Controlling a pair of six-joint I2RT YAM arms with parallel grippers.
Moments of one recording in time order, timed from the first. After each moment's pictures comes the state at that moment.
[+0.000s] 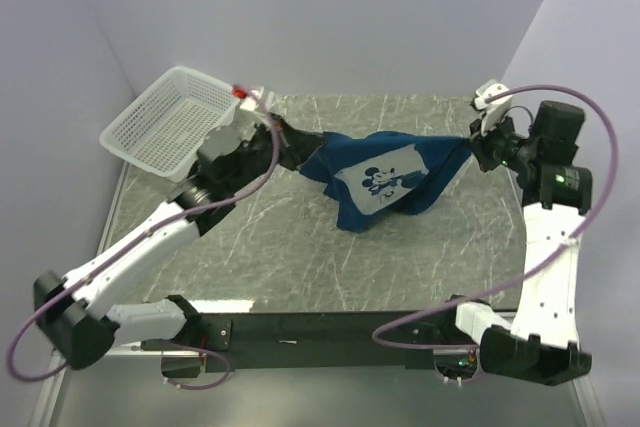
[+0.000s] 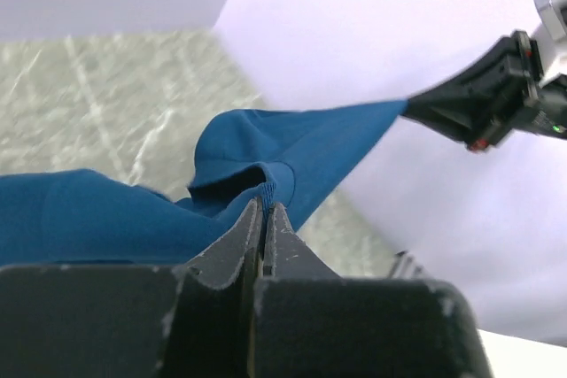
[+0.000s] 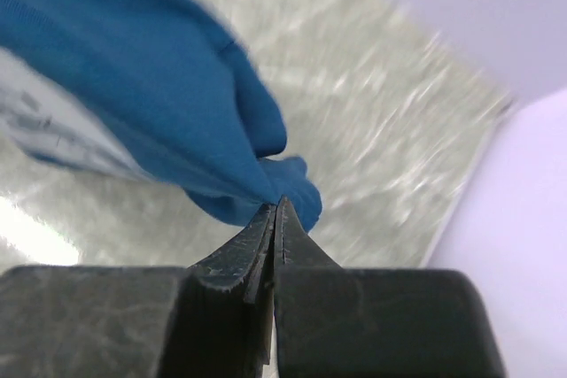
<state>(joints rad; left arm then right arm) -0.70 1.23 1.11 0.14 0.15 -0.59 -0.22 1.09 1.41 -0.91 -0.58 -0.64</state>
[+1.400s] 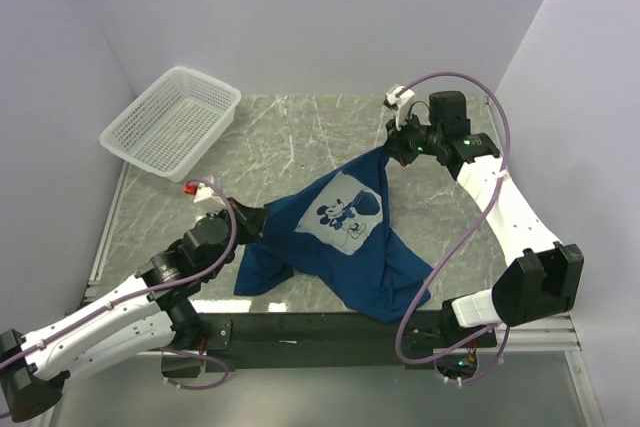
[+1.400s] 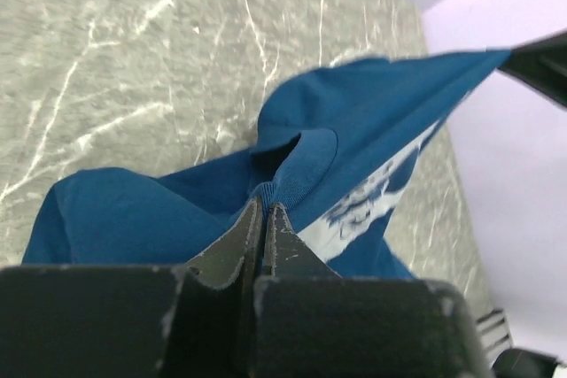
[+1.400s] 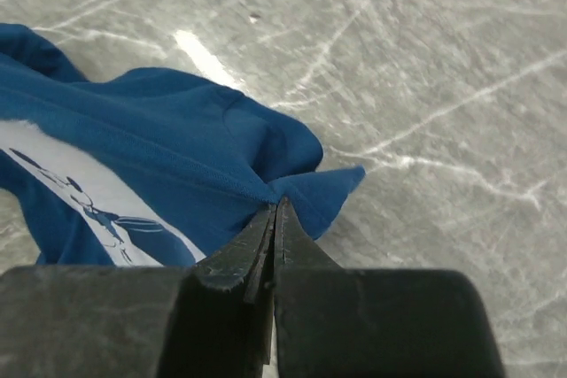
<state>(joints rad) -0.90 0.64 0.52 -0.16 -0.50 -0.87 0.22 1.39 1.30 -0.56 -0.50 -0.37</state>
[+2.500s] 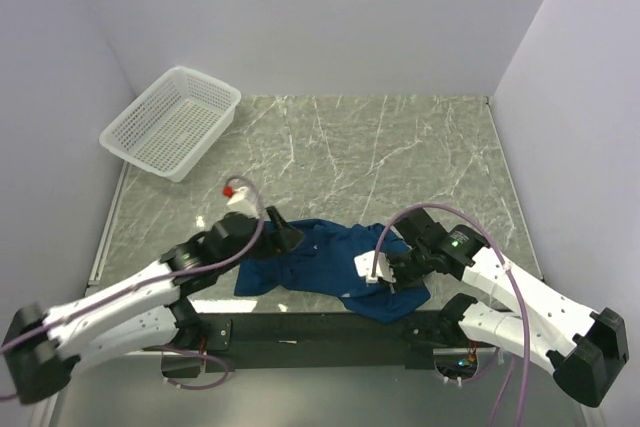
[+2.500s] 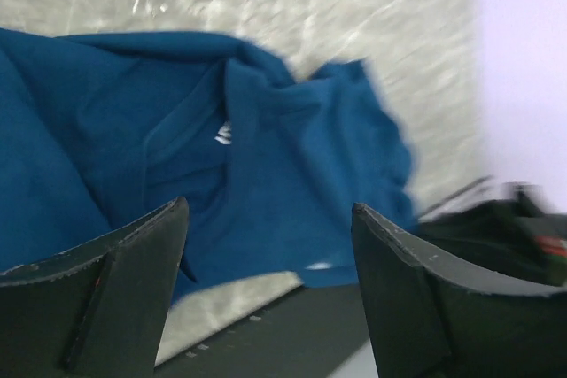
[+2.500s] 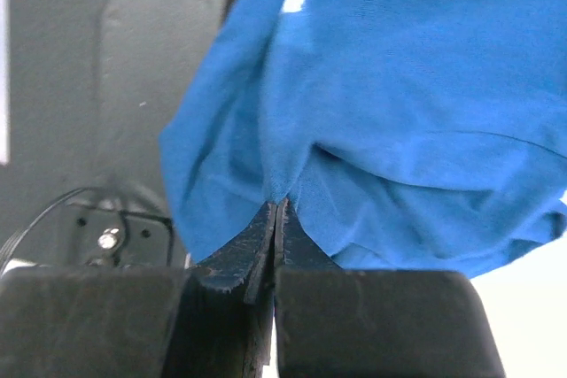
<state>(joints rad) -0.90 0.74 0.50 -0.22 -0.19 -1.01 0.71 0.88 0.66 -0.99 -0.51 -1.01</state>
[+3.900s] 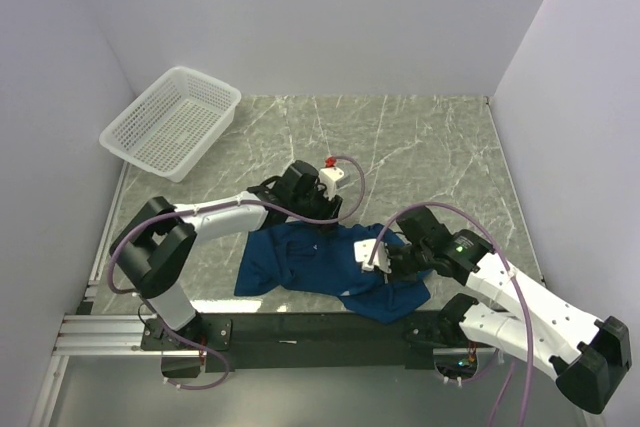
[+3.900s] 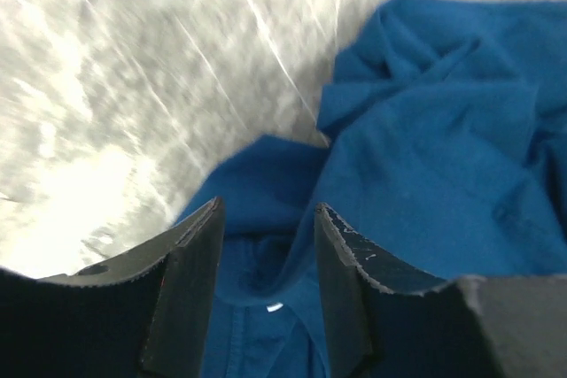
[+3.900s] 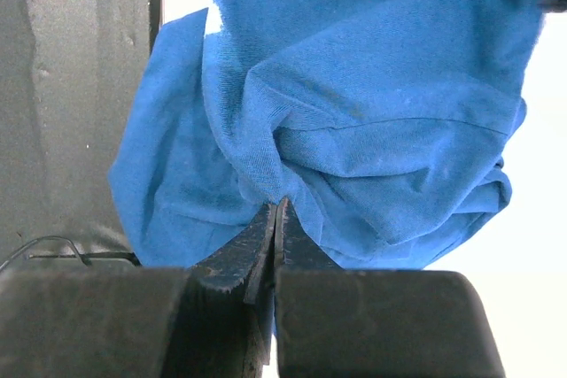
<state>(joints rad) -0.79 1.64 0.99 -0.05 0.27 -0.11 0.71 0.84 0.63 -0.83 -0.43 -0.84</state>
